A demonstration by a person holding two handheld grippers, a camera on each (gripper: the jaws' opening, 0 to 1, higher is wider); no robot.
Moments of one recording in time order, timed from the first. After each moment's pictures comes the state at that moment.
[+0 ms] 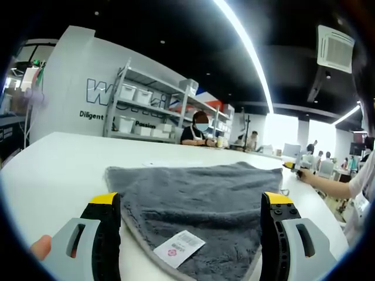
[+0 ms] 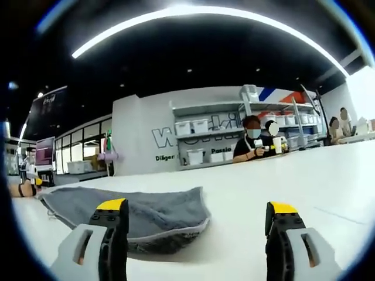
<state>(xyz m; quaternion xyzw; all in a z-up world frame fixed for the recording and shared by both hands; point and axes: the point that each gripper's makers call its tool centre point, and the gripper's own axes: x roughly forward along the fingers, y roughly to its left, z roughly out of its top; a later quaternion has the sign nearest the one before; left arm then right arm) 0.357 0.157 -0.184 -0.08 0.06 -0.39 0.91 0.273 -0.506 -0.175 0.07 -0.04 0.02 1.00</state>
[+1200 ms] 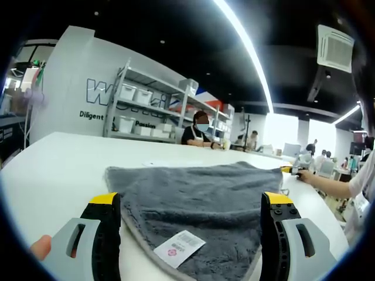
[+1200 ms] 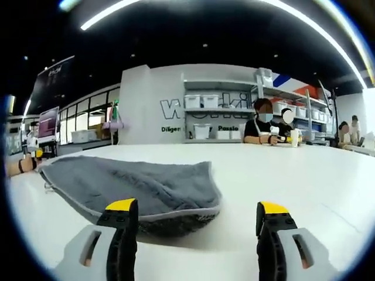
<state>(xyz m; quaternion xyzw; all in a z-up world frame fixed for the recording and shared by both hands) 0.358 0.159 -0.184 -0.08 0.05 -0.39 0.91 0.284 -0.487 -0.207 0.01 0.06 0.04 1.00</state>
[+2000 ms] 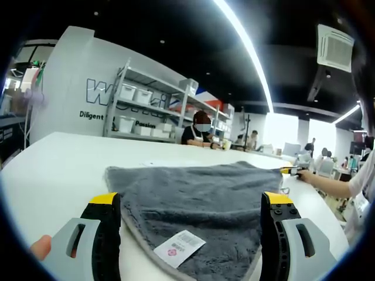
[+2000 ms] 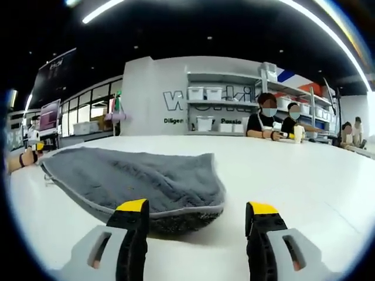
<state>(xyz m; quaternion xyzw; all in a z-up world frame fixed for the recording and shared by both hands) 0.359 0.159 -0.184 -0.08 0.06 -0.39 0.91 0.285 -0.484 -0.218 -0.01 0.09 0.05 0.99</state>
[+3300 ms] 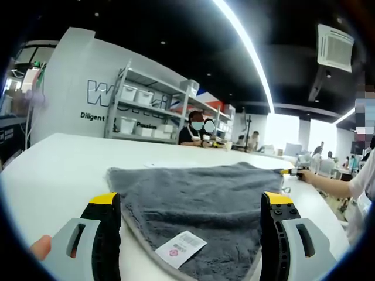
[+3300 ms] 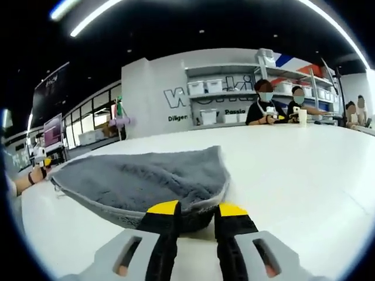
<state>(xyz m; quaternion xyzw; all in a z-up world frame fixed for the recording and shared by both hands) 0.360 0.160 -0.182 -0.08 0.05 -0.39 0.92 0.280 -0.473 -0.224 0.05 0.12 0.08 0.99</state>
